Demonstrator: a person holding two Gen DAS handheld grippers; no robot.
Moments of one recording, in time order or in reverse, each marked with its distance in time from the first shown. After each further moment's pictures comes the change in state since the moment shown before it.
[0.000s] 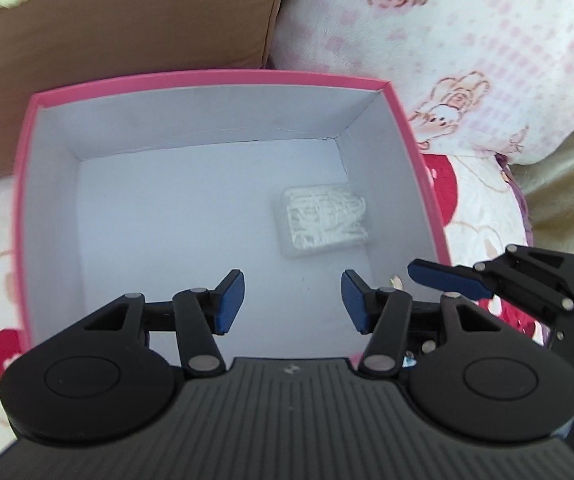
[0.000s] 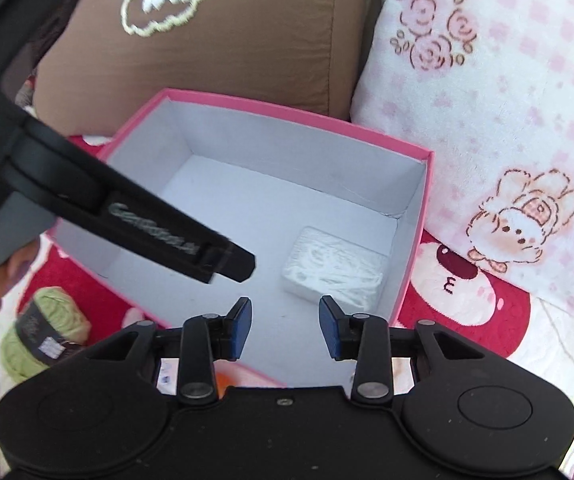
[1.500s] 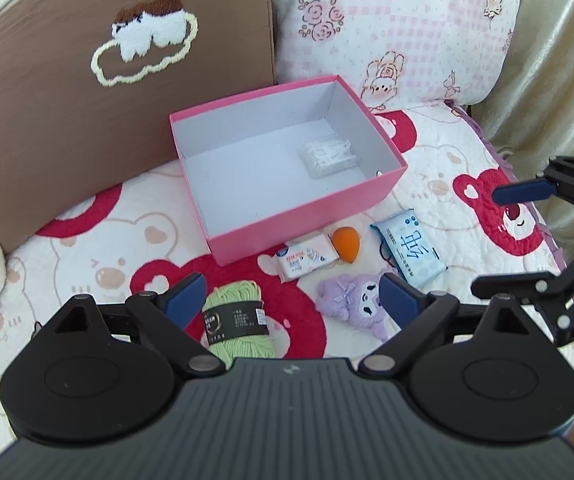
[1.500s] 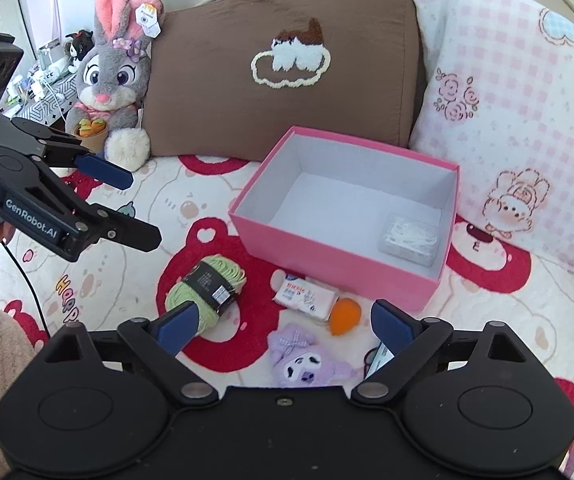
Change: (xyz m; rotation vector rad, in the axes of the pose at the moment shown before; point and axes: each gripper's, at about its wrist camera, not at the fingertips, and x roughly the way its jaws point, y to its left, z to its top) left arm -0.205 0.019 -0.140 0.256 -0.114 0.109; right arm -0.138 0.101 -0.076 0.015 -0.064 0.105
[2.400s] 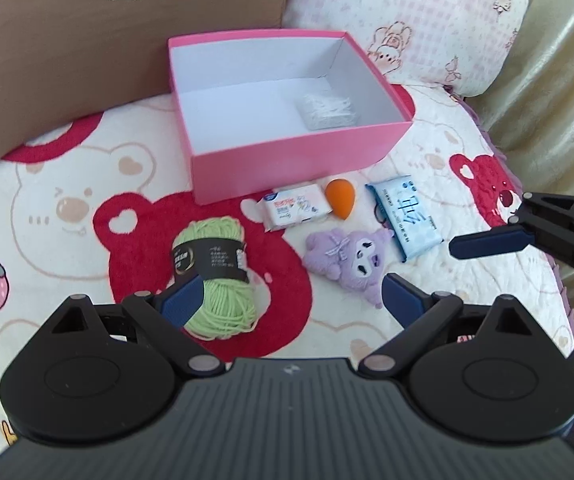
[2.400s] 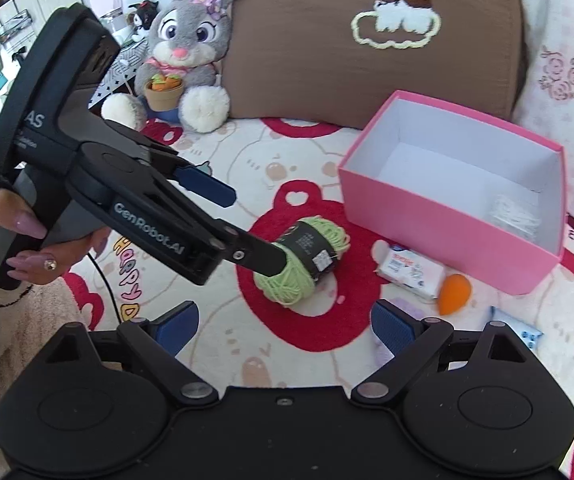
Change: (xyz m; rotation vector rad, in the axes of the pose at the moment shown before) left arm 0.045 0.022 -0.070 -0.110 0.021 -0.092; right arm 0.052 0.067 -0.028 -0.096 0.031 0.179
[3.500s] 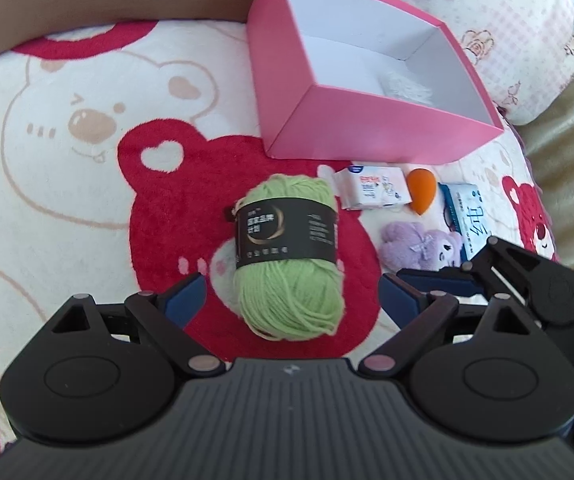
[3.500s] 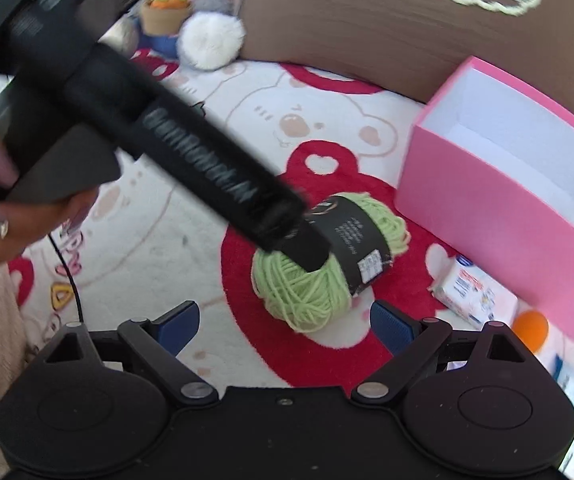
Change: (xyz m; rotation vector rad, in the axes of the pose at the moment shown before) left arm 0.077 0.102 -0.026 -0.215 0.036 -0.064; right arm 0.145 0.033 -0.001 -0.166 0.068 -0.091
